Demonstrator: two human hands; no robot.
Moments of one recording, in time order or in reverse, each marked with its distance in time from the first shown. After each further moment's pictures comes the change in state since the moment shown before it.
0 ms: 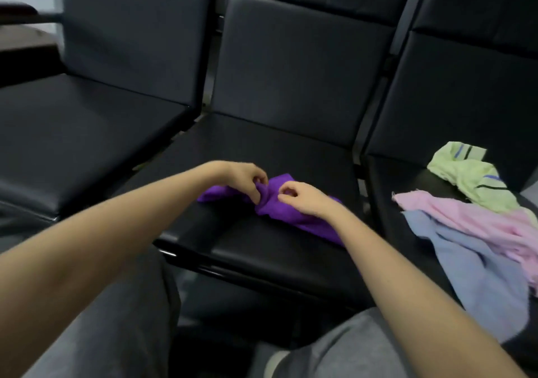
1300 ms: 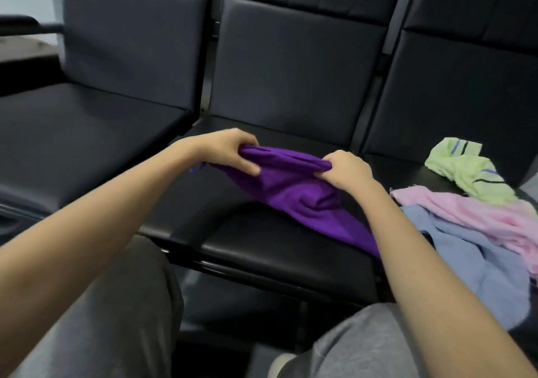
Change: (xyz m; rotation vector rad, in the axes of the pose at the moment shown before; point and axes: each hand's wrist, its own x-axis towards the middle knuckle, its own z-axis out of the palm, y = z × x) left_hand -0.036 0.000 -0.033 -0.009 0.268 0.114; right_hand -0.026 0.014 -0.054 -0.245 0.332 0.187
